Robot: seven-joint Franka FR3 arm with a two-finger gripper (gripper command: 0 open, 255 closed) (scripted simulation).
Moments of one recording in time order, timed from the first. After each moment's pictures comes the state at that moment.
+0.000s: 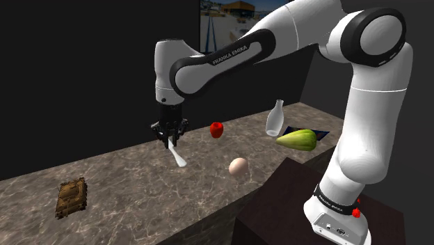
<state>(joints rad) 0.11 0.19 0.48 -1.89 -0.03 2.12 0.84</state>
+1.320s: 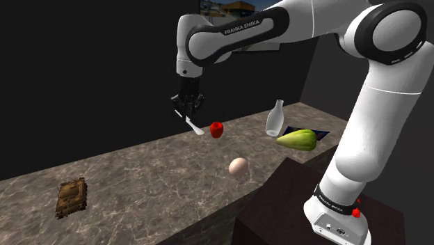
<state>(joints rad) -0.01 0.06 0.41 -1.88 0.05 1.98 0.62</state>
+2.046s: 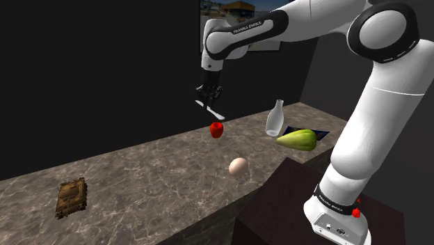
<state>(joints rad) -0.14 0.03 0.28 -1.92 0.08 1.97 0.35</state>
